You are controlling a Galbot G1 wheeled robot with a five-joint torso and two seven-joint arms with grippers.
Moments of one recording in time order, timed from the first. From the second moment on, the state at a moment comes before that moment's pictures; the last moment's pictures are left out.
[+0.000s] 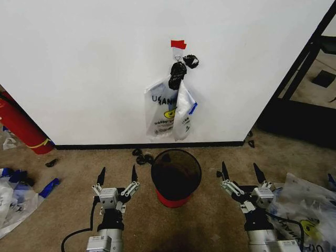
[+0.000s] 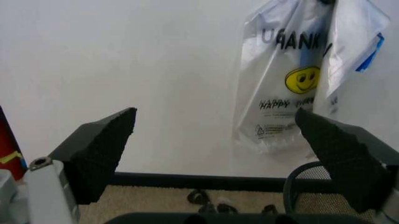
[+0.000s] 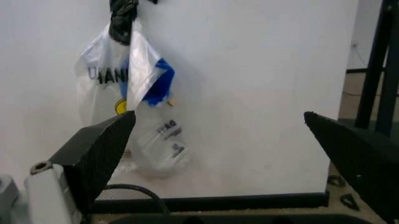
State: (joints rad) left arm 1.77 -1.38 -0.29 -2.26 0.06 -0.21 -0.36; right arm -1.83 1.52 0.52 2.28 0.11 0.27 -0.04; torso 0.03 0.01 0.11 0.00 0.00
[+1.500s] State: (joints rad) left arm 1.86 -1.45 -0.32 -2.30 0.15 -0.24 -0.38; right arm -0.64 1.49 0.09 1.50 0.84 0.04 -0.03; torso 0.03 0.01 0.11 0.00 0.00
